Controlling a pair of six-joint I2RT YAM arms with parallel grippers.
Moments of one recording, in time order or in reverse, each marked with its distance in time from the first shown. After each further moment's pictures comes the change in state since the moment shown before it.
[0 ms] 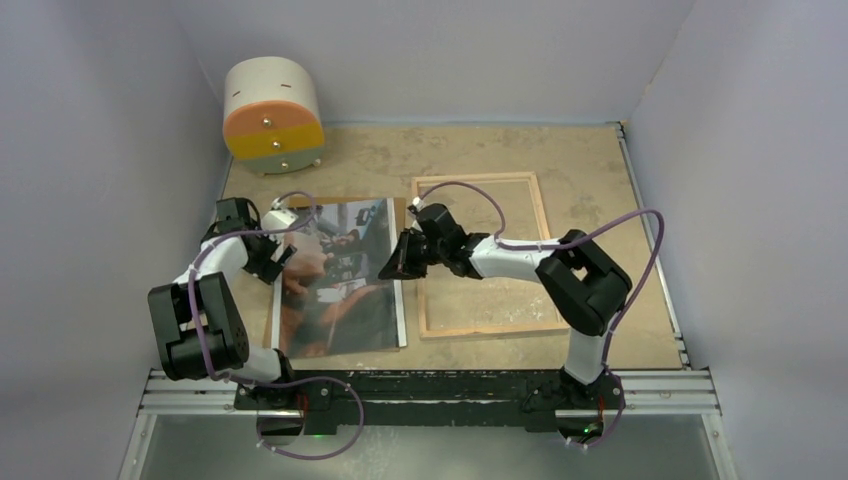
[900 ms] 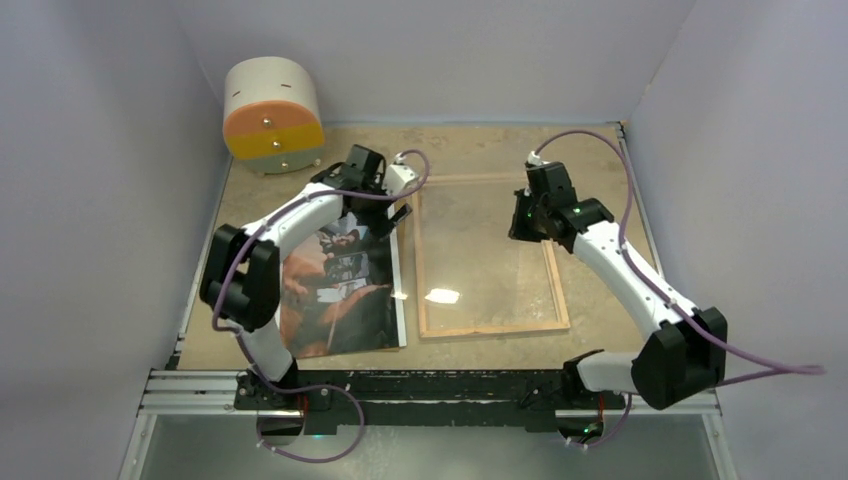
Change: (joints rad) left arm -0.684 0.268 0.531 -0.177 0.048 -0.374; right arm -0.453 -0.508 0.060 -0.818 0.406 -0.606
